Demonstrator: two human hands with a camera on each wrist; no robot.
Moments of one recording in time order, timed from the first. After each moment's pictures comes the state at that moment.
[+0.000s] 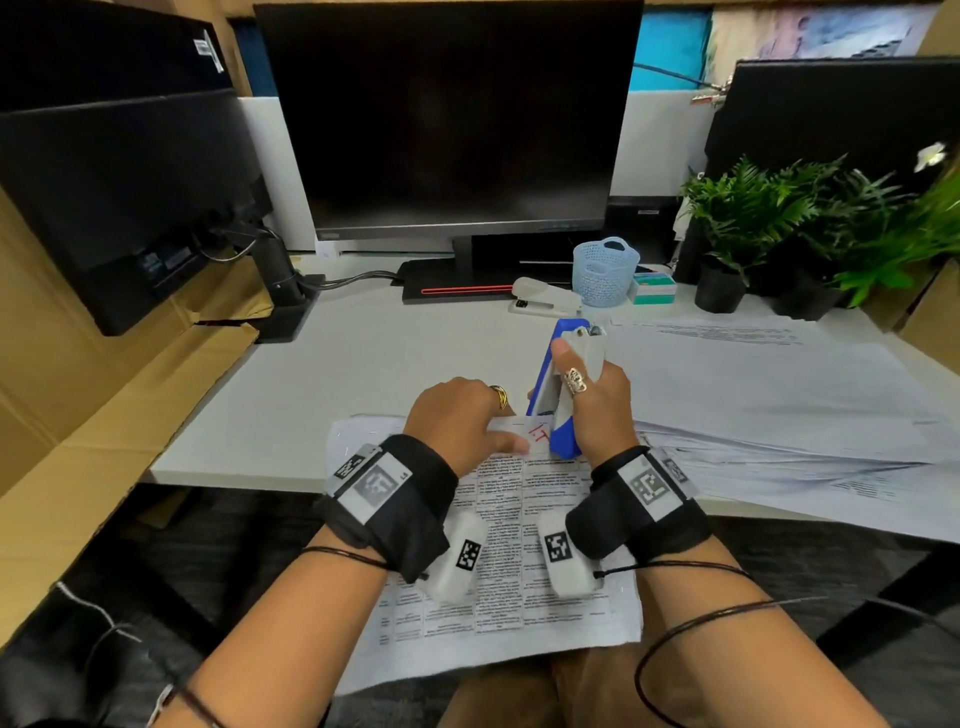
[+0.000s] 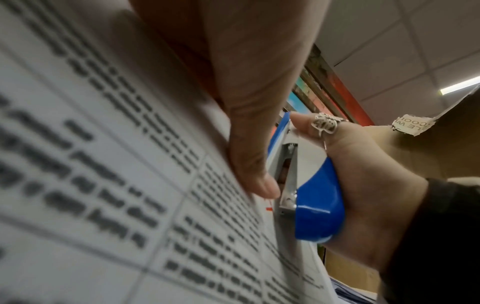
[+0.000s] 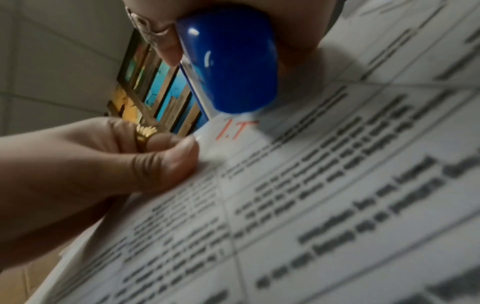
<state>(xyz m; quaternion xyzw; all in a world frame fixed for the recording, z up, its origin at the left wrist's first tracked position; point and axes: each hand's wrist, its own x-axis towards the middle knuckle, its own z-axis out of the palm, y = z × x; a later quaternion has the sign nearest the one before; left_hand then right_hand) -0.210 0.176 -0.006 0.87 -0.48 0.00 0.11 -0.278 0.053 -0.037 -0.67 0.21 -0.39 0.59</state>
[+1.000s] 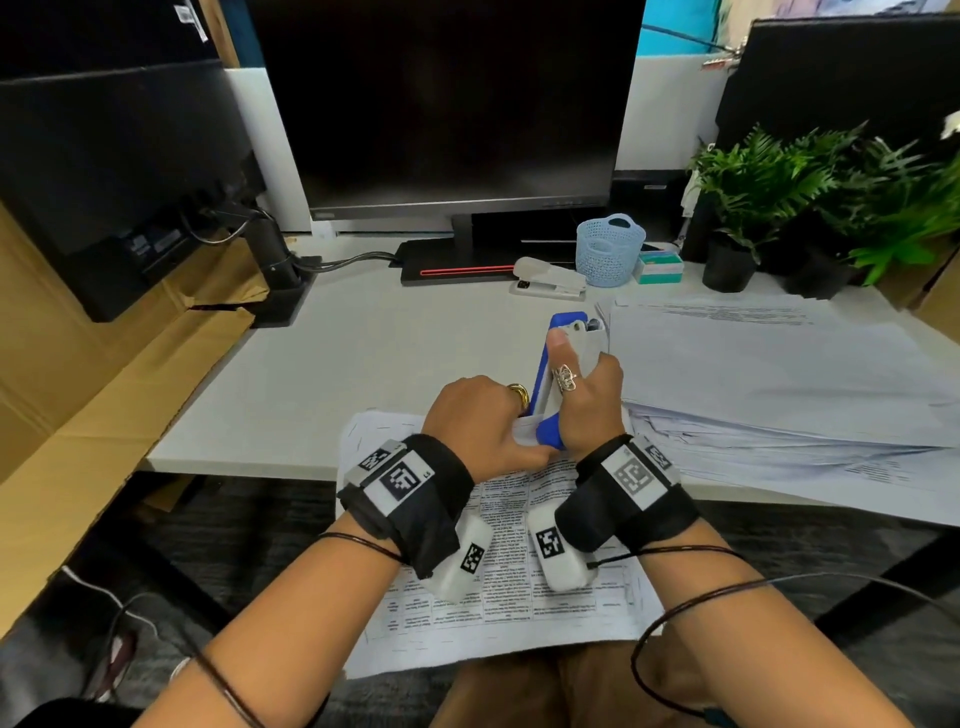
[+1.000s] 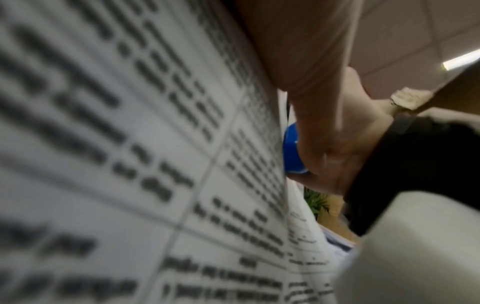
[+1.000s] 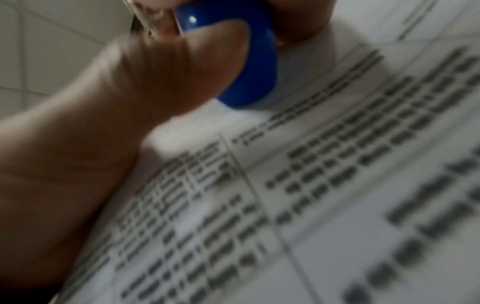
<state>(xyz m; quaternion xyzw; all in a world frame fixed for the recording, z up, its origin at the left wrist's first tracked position) -0.214 0.167 -0.028 0.85 -0.52 0.04 0.10 -0.272 0.063 -0.048 -0.66 0.18 -0.44 0.58</state>
